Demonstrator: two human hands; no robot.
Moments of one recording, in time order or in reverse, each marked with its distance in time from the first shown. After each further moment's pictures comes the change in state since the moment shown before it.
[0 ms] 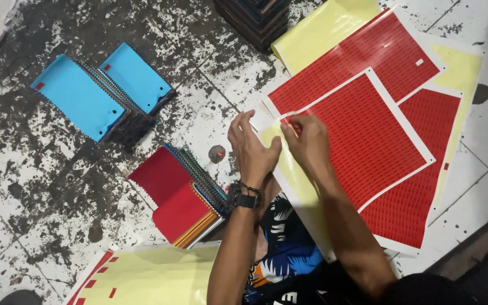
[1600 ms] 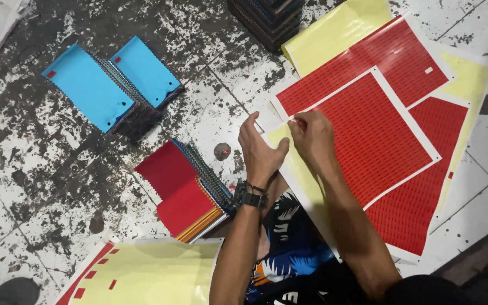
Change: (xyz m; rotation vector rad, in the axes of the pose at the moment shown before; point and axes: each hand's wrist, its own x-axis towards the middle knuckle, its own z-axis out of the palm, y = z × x) left_hand -0.006 -0.010 0.007 -0.185 0.021 -0.062; right_hand 0.009 0.000 0.005 -0.075 -0.040 -0.072
